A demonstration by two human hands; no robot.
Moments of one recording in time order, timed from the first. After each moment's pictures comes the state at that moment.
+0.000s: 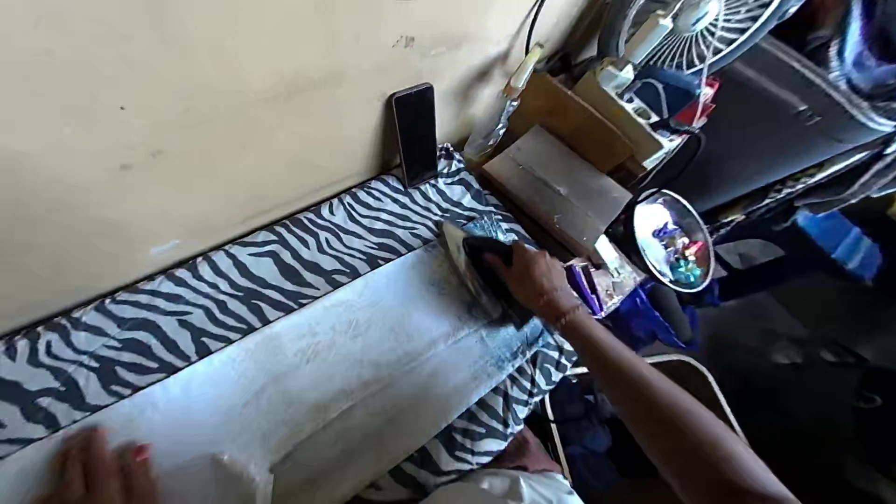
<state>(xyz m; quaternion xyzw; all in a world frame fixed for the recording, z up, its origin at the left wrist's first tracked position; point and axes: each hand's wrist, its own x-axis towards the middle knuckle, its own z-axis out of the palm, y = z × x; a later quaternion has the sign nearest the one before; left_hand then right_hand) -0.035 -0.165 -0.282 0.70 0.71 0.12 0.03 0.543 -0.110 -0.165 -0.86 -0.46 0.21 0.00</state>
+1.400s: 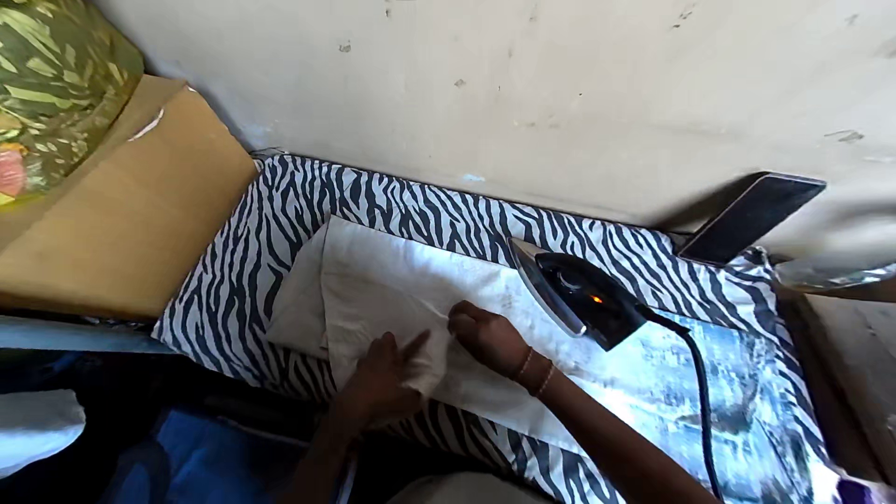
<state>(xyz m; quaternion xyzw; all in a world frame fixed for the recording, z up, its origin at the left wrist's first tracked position) 0.073 -0.273 -0.219 0.59 0.70 0.01 0.41 0.271 -0.129 -0.249 -0.20 -0.95 0.20 0.13</state>
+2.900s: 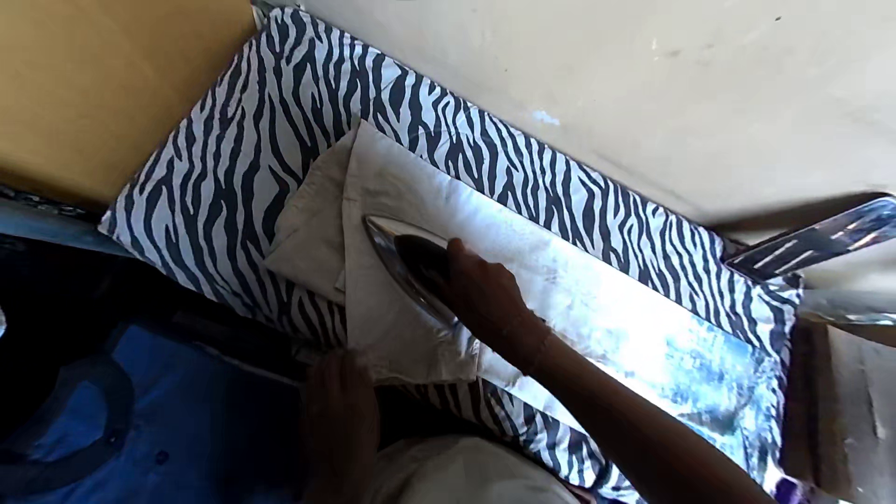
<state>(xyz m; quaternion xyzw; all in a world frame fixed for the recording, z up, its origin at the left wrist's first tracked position) 0.107 -0.387 -0.243 0.41 0.88 0.23 0.08 0.151 -0.174 -0.168 -0.41 -0.89 0.15 -0.15</state>
